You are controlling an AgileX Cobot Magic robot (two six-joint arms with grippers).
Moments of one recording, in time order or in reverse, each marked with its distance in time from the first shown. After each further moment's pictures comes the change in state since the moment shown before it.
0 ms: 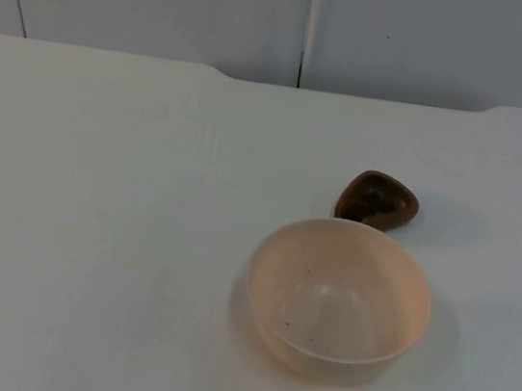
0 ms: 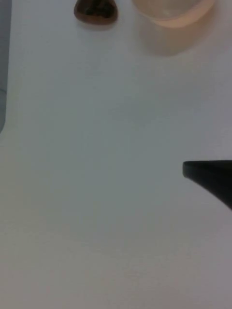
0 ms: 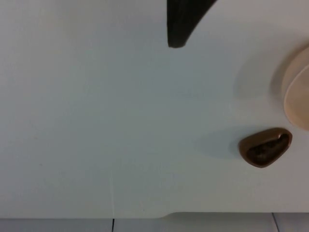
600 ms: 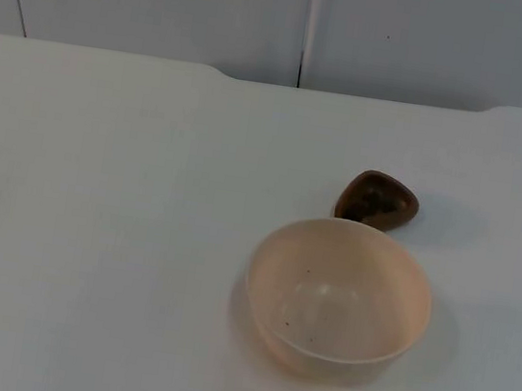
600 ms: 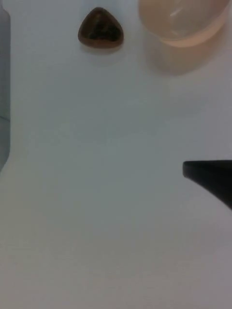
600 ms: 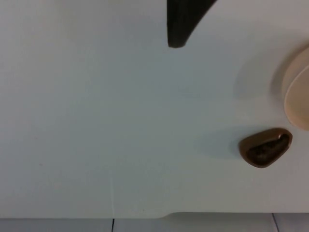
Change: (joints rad) right arm 0.000 0.000 0.000 0.000 0.000 -0.002; left arm 0.000 0.198 -0.133 -0.110 0.002 0.119
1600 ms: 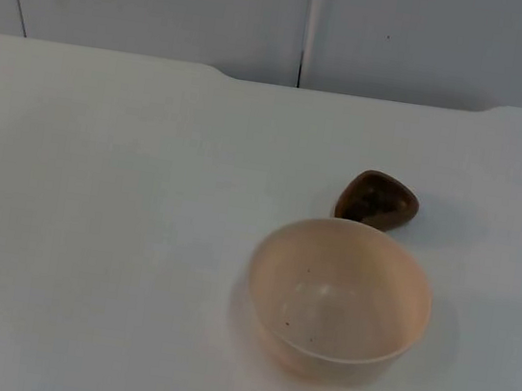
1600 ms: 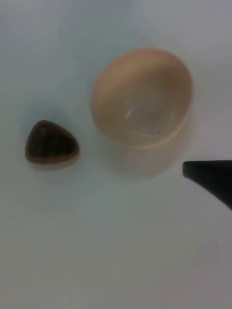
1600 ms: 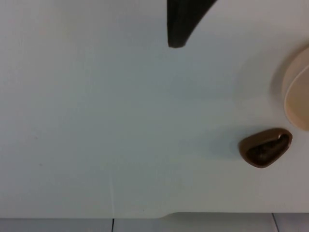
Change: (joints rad) right arm 0.000 0.000 0.000 0.000 0.000 0.000; left arm -0.347 0.243 -0.088 -0.081 -0.007 0.052
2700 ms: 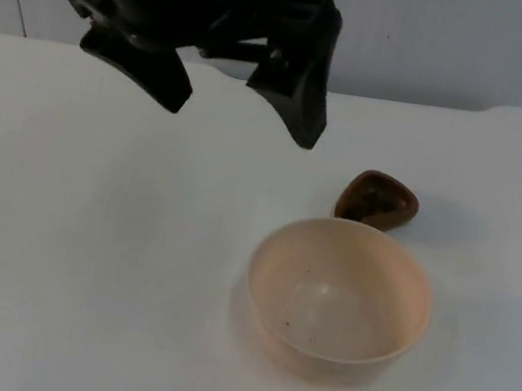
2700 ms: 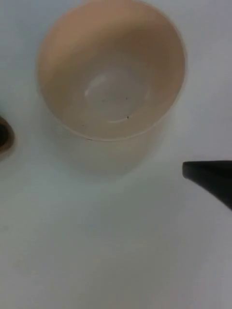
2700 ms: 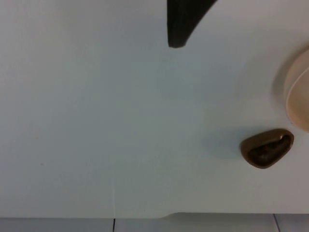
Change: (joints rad) right arm 0.000 0.000 0.000 -0.002 0.000 -0.003; left arm -0.263 0.365 -0.140 0.290 -0.046 -0.322
